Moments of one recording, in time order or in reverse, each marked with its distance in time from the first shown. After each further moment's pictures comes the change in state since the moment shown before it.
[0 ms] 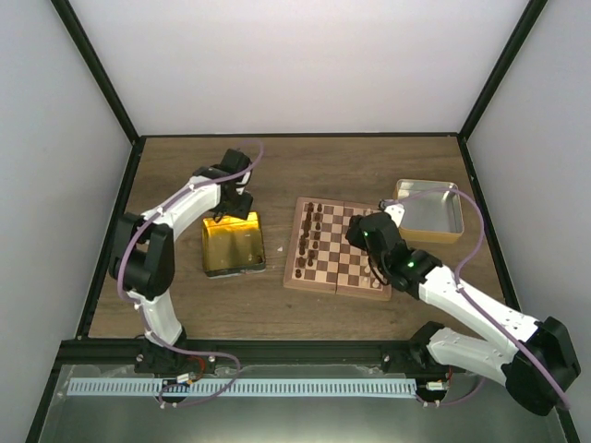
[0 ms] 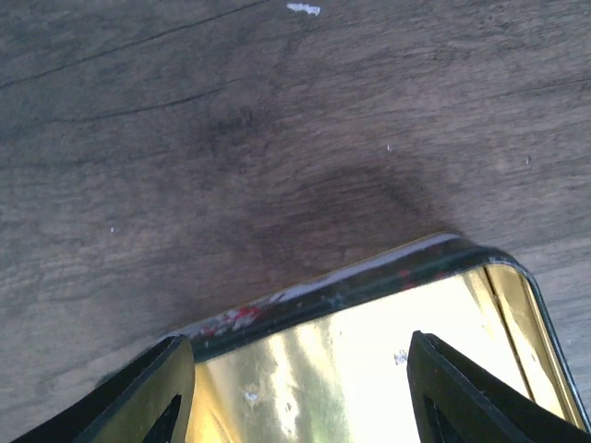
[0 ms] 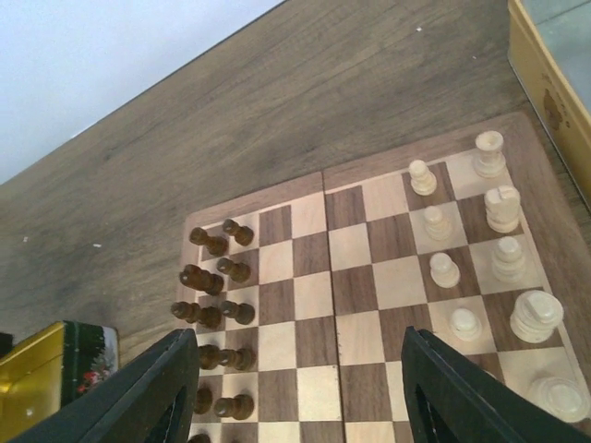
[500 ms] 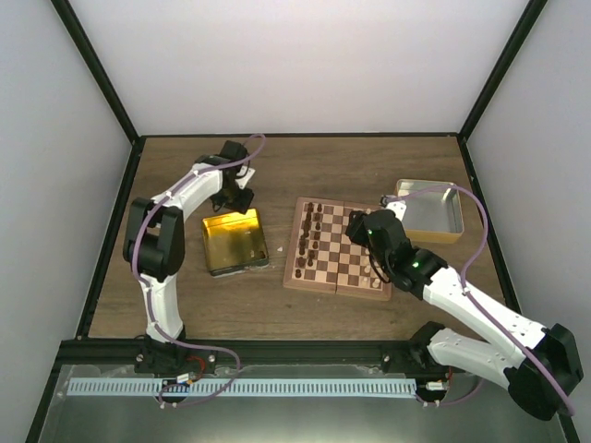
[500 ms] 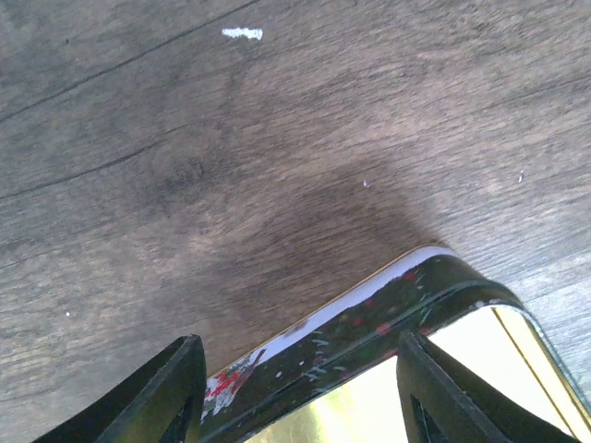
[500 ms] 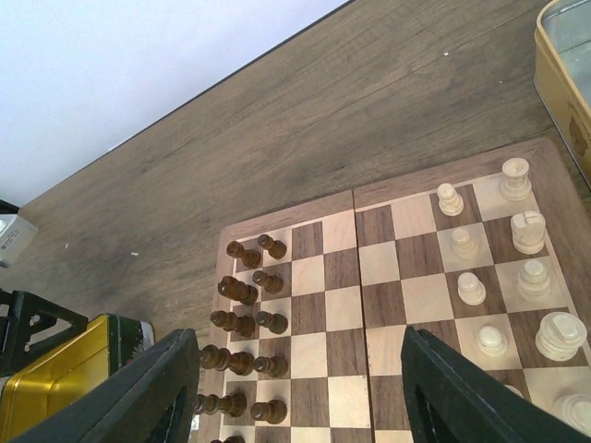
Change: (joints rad) left arm 0.061 0.190 0.202 -0.088 0.126 0.178; right arm 0.000 -0.035 0.045 -0.013 -0.022 -0.022
